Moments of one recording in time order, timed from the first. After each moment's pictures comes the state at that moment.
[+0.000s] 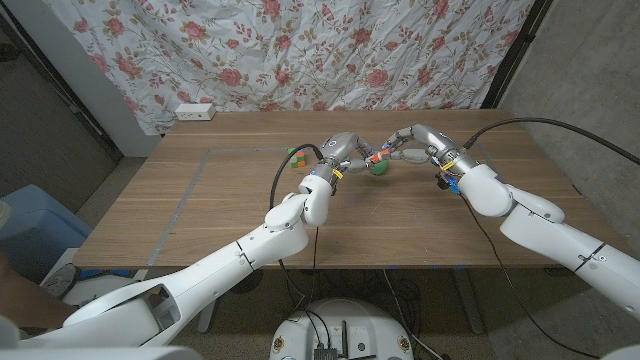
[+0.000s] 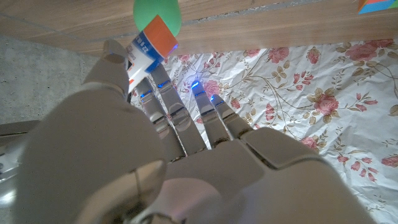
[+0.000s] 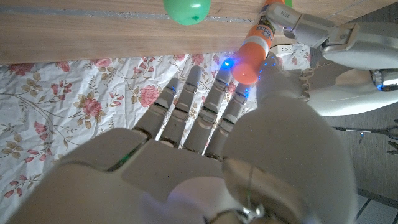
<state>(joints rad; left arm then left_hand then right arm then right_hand) 0.70 0.46 0.89 -1.81 0.66 0.44 0.29 0.98 -0.05 0.30 -0.17 0.19 1.10 -0.17 0.21 0.20 1.19 -0.18 0.19 0.20 0.60 -0.06 0.20 0.17 0.25 -0.01 0.19 0.16 -1.01 -0.92 -0.39 -1.94 -0.19 -0.01 -0.17 1.07 0.00 0.27 -0.16 0.18 0.94 -0.21 0.53 0.20 1.11 -0.20 0.31 0.32 0.62 -0.06 0.54 0.24 0.50 0.00 0.18 0.16</state>
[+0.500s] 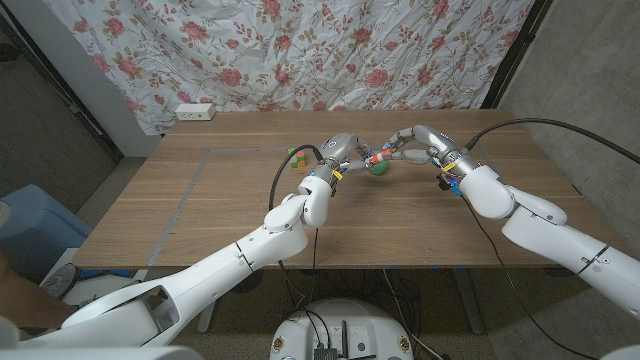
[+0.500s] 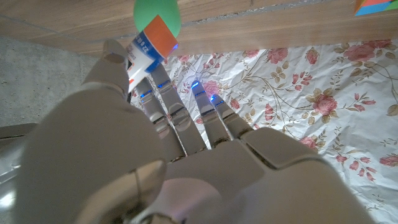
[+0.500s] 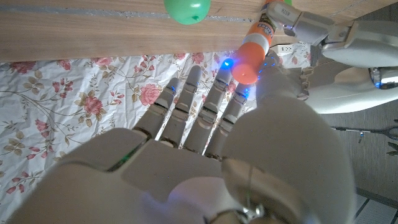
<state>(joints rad) 0.71 0.46 0.89 -1.82 0.67 0.45 0.29 0.98 -0.05 0.30 -0.17 0.19 1.10 -0.17 0.21 0.20 1.19 -0.18 0.20 0.20 0.60 -0.06 0.20 0.17 0.25 -0.01 0.19 0.16 -1.03 -0.93 -0.38 -1.96 -0.19 -0.01 -0.18 1.08 0.00 0.26 -0.16 0.18 0.94 -0.21 0.53 0.20 1.11 -0.20 0.31 0.32 0.62 -0.06 0.54 0.24 0.50 0.00 0.18 0.16</state>
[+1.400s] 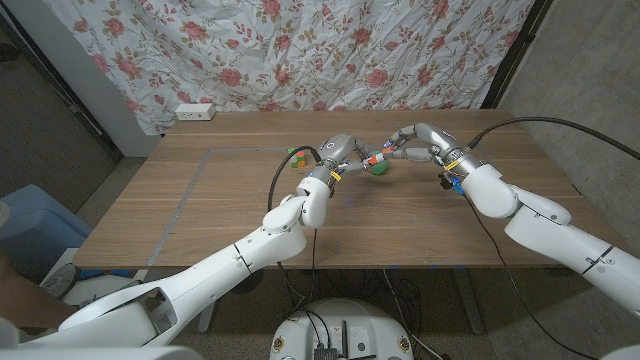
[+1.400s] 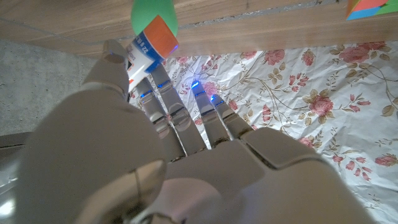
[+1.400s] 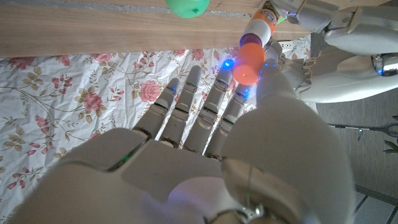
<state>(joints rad) 0.72 0.47 0.88 -1.82 0.67 0.45 0.29 0.98 -0.05 0.30 -0.17 0.19 1.10 -0.17 0.21 0.20 1.19 -0.18 0.20 0.20 0.60 -0.06 0.20 0.17 0.25 -0.01 0.19 0.17 -1.04 -0.94 -0.36 -1.97 -0.18 -0.01 -0.18 1.08 0.00 0.24 -0.15 0.18 0.93 -0.21 0.53 0.21 1.11 -0.20 0.30 0.32 0.62 -0.06 0.54 0.24 0.50 -0.01 0.18 0.16</state>
